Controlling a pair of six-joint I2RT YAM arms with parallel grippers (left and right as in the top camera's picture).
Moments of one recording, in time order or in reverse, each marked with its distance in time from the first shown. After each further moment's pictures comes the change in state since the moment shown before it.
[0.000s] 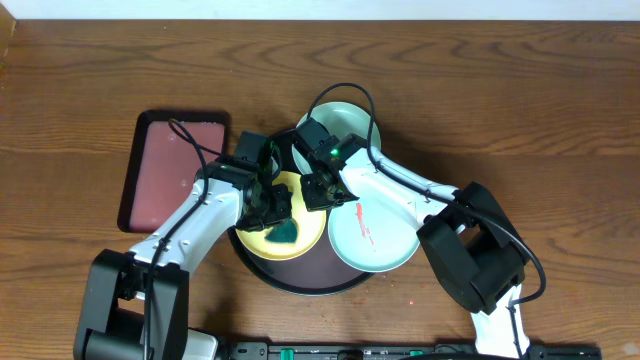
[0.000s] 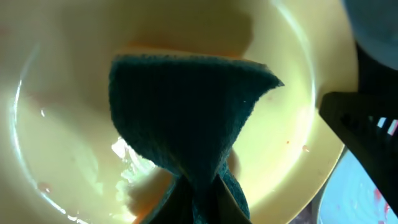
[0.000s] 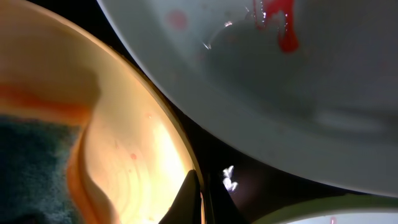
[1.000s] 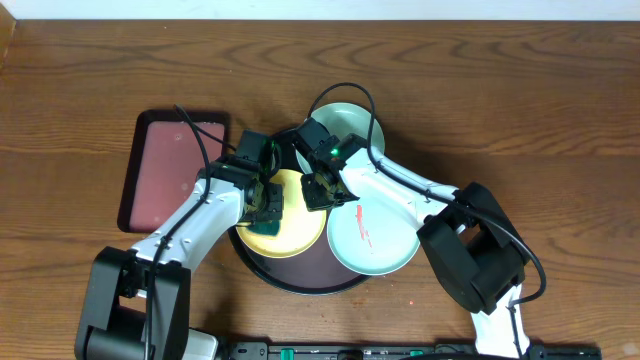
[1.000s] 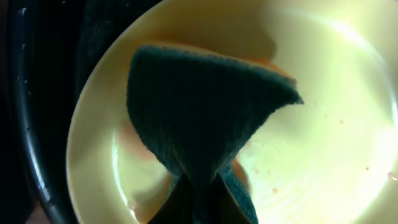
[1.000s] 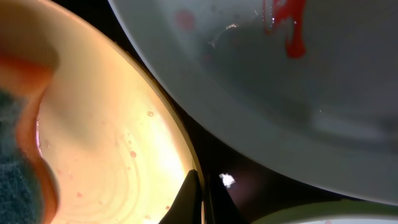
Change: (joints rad) left arm -0.002 0.010 0.002 0.005 -0.224 0.167; right arm 0.000 -0.001 0.000 -0.003 0.004 0.003
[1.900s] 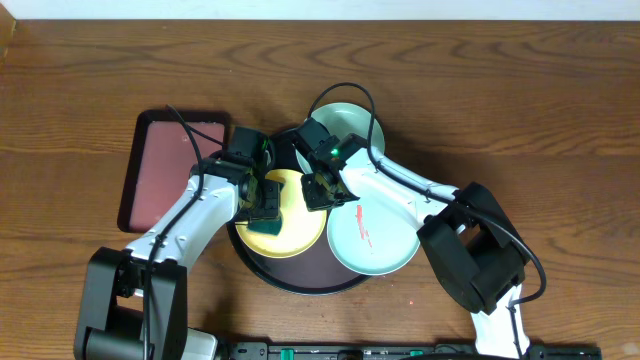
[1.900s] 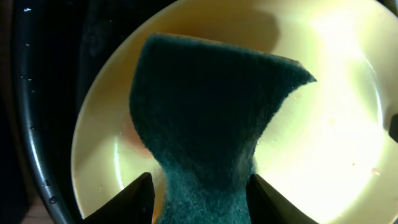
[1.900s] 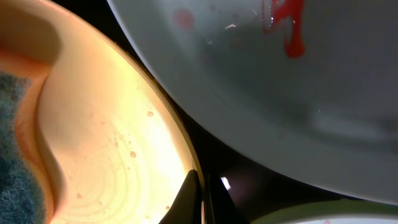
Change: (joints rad) left arm 0.036 0.000 0.022 -0.011 0.052 0.017; right arm 0.000 0.000 0.000 -0.001 0.000 0.000
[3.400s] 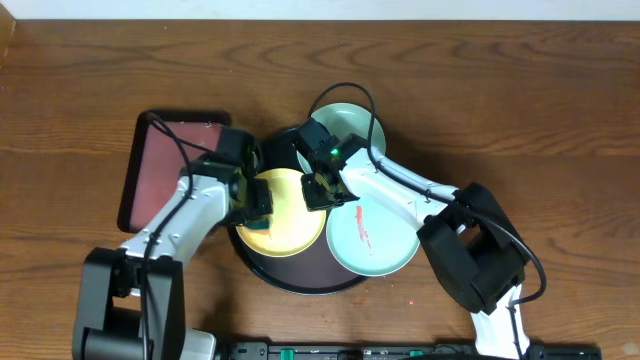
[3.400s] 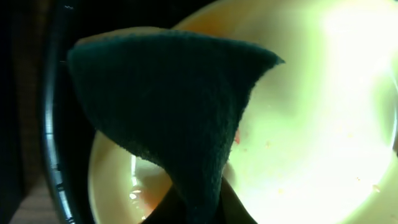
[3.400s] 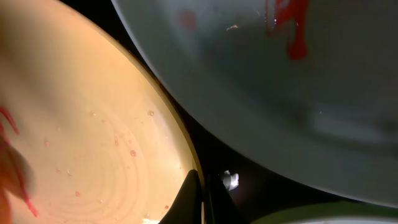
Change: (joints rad) left arm 0.050 0.001 -0.032 0.021 0.048 -0.087; right arm 0.000 0.000 0.000 0.000 0.000 0.003
